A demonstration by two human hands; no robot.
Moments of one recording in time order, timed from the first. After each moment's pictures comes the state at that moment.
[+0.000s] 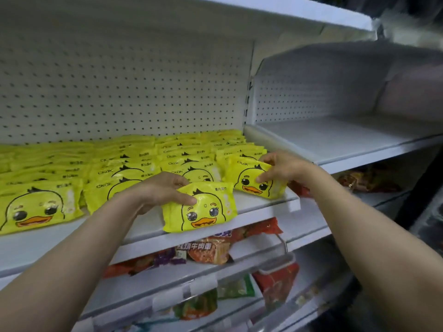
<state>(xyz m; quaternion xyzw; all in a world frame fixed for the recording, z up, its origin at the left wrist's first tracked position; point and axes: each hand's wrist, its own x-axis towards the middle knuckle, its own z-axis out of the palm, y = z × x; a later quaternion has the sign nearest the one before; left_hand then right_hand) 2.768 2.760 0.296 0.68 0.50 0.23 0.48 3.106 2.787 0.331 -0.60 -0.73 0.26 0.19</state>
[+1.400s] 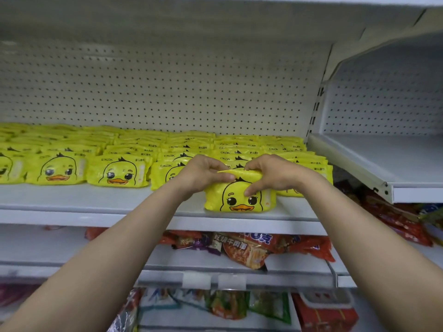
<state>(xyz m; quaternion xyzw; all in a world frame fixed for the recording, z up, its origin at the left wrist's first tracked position) 2.788 2.720 0.307 0.60 0.58 0.44 0.34 2.989 2.776 0.340 -0.43 -0.89 0.13 0.08</state>
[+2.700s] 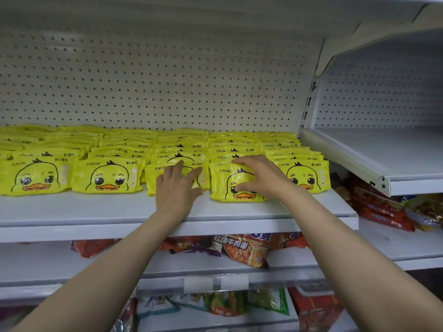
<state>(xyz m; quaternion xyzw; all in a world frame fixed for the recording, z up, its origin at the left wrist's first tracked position) 2.735 2.743 0.230 0.64 0.71 0.25 -0.16 2.969 2.800 0.288 -0.44 -0.87 0.06 0.20</state>
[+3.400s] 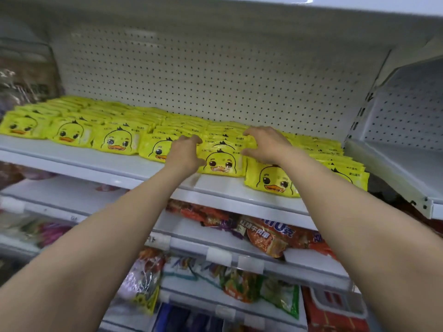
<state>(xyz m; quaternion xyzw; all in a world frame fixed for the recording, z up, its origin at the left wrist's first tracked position) 2.685 2.676 0.295 0.54 0.79 0.29 -0.02 2.888 2.784 0.354 -0.40 -0.91 -0.05 0.12</state>
